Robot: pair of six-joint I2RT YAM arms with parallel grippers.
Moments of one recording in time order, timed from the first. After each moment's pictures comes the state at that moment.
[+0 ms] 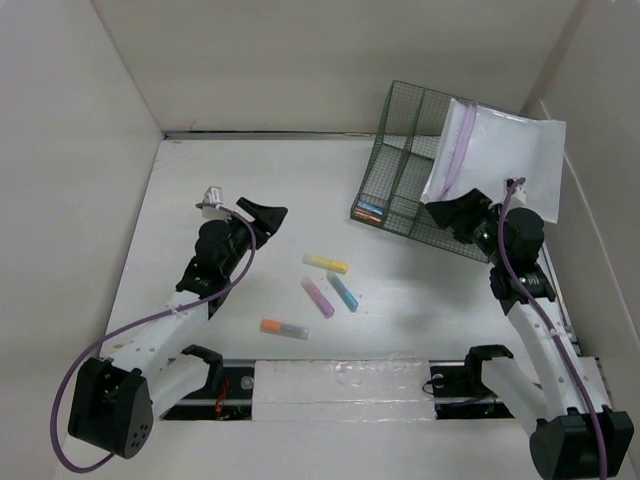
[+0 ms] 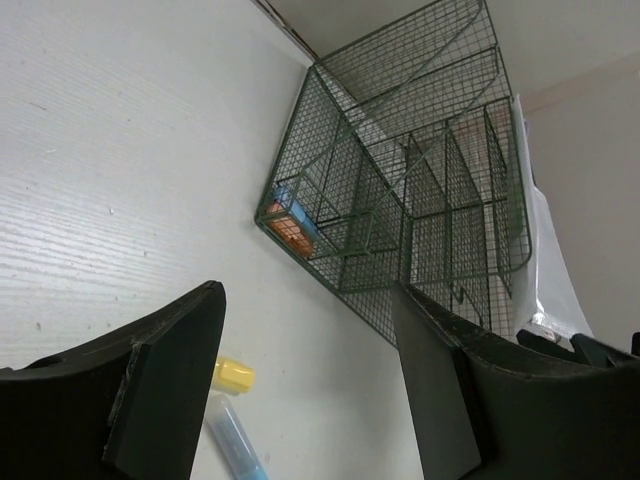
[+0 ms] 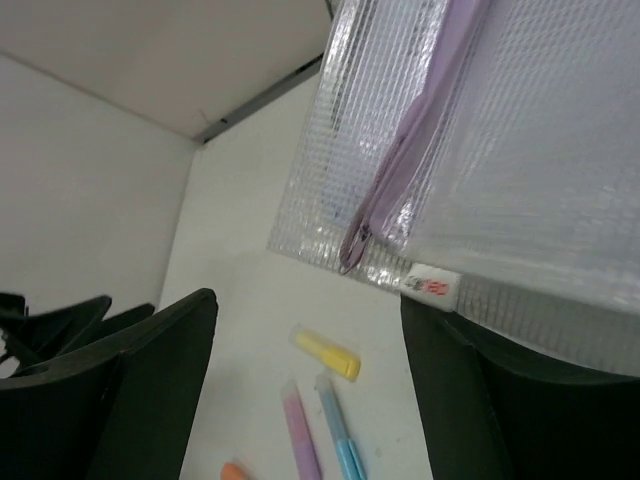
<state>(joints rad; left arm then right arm) -0.35 0.96 0.50 0.31 0.03 -1.00 0.06 0.82 0.67 -0.01 -0.29 0.77</state>
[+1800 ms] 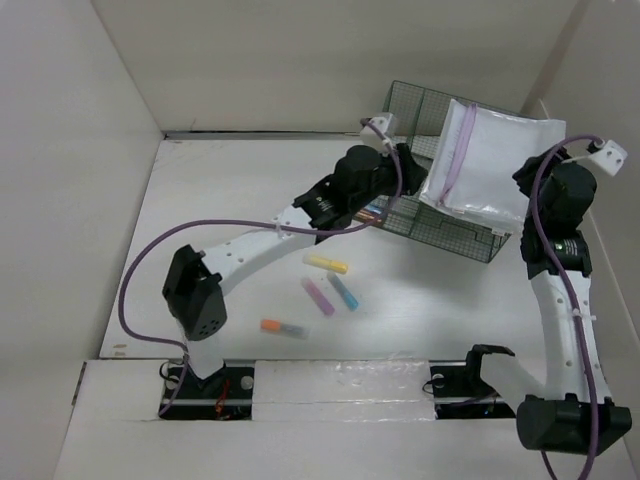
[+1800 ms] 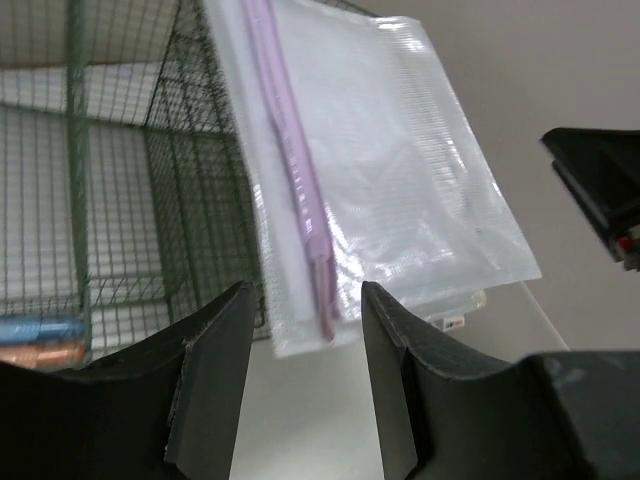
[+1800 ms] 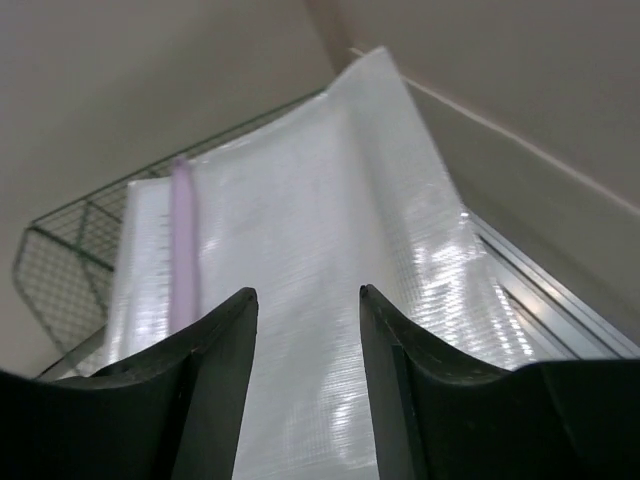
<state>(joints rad) -0.92 1.73 1.58 0.04 -0.12 -0.61 -0.08 0.96 1.12 -0.21 0.37 0.43</state>
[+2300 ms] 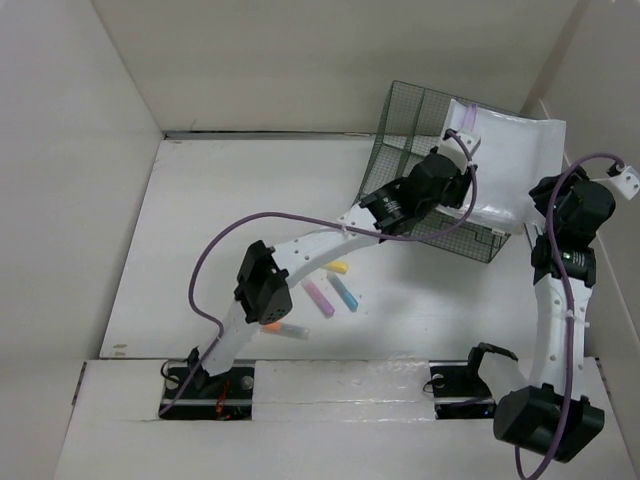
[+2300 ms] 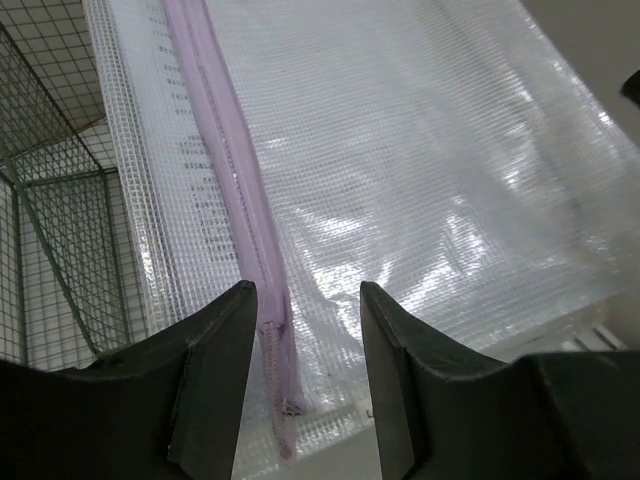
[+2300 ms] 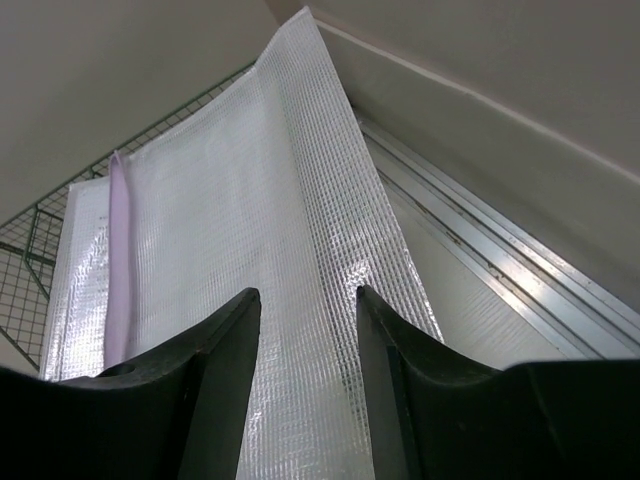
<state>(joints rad) -1.07 2.20 2.25 -0.24 -0.29 -0.23 -0.35 0.94 0.98 -0.19 0.17 0.51</state>
